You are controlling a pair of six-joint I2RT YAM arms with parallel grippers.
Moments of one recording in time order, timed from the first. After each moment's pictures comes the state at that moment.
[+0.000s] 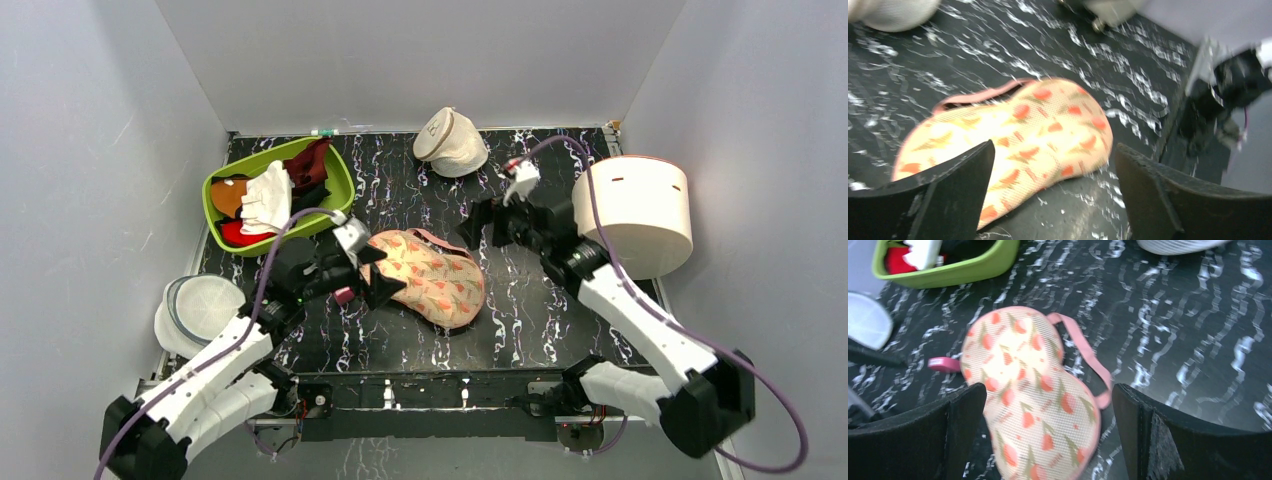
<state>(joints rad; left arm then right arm) -0.56 0.81 0.54 0.05 0.50 -0.10 0.49 1.11 0.91 -0.18 -0.18 0.26</state>
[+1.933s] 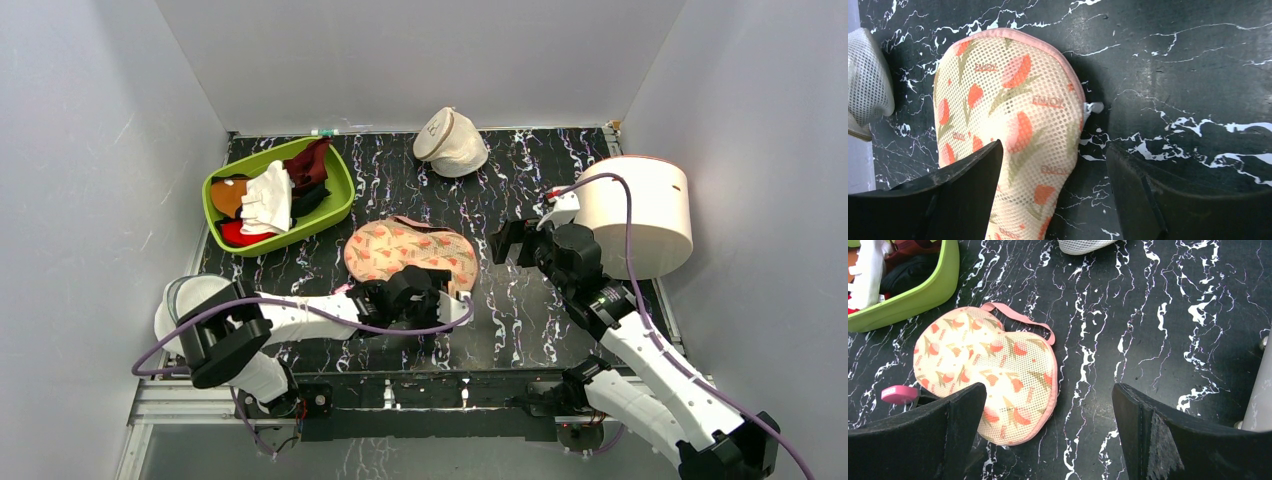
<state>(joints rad) -1.08 1.48 0.66 0.17 -0.03 0.74 0.49 0.77 0.66 -0.18 0.13 0.32</state>
